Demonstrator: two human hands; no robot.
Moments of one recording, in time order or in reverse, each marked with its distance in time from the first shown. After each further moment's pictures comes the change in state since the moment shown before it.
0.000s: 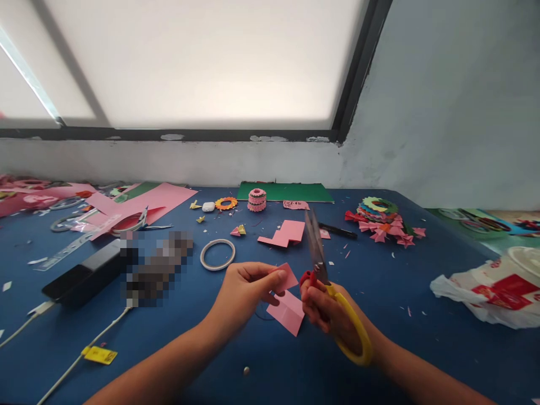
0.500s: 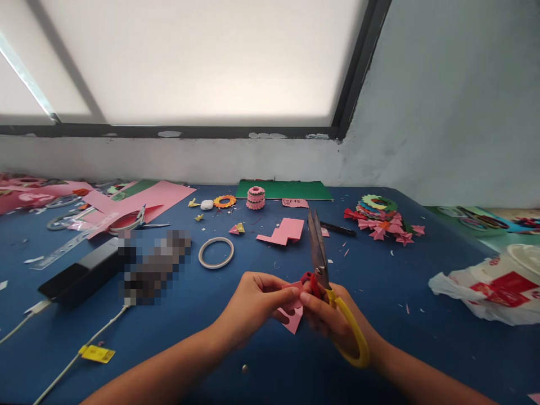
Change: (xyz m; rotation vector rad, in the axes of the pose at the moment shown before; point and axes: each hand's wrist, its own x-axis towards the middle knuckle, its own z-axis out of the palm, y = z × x) left_hand -0.001 -0.009 0.013 0.018 -0.151 -0.191; right_hand -0.007 -0.006 0.003 -0.124 0.055 0.001
